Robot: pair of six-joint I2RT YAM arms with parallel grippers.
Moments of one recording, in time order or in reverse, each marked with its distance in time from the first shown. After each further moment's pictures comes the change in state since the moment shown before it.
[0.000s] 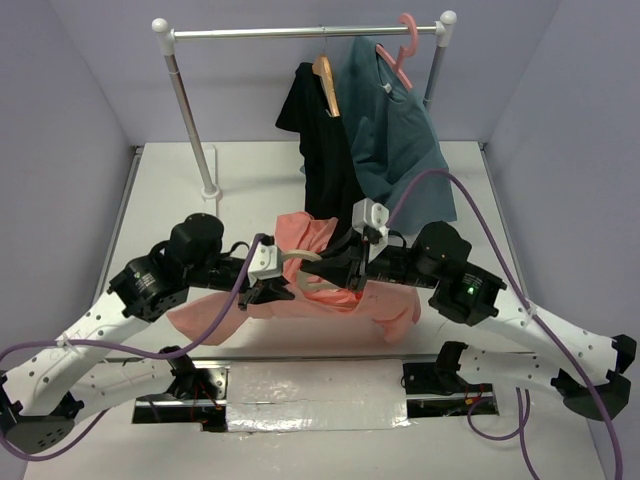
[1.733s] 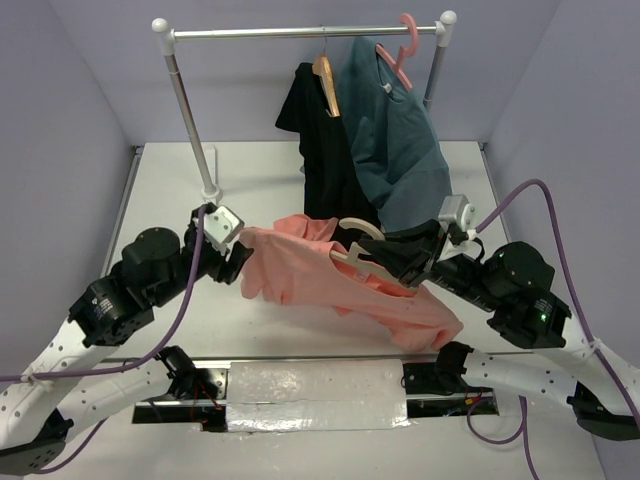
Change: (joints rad) left arm 0.022 -0.172 0.005 0.011 -0.831 -0.151; right arm 0.005 -0.225 0.059 -0.161 0.309 0.001
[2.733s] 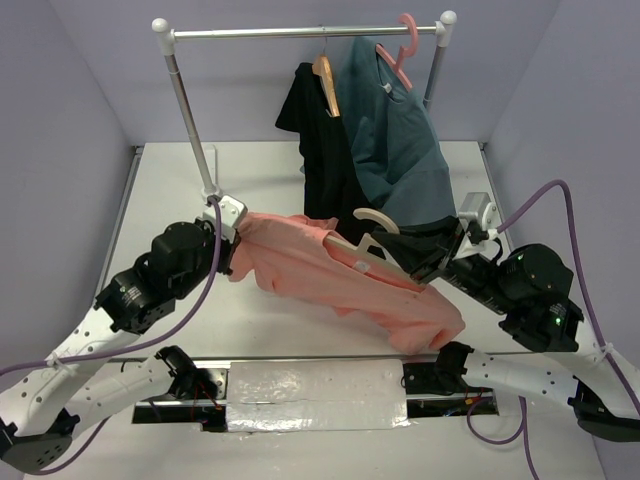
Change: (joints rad) left arm 0.053 0.059 -0.090 0.028 -0.142 -0.144; right arm 0.000 -0.030 0.037 -0.019 0.068 -0.024
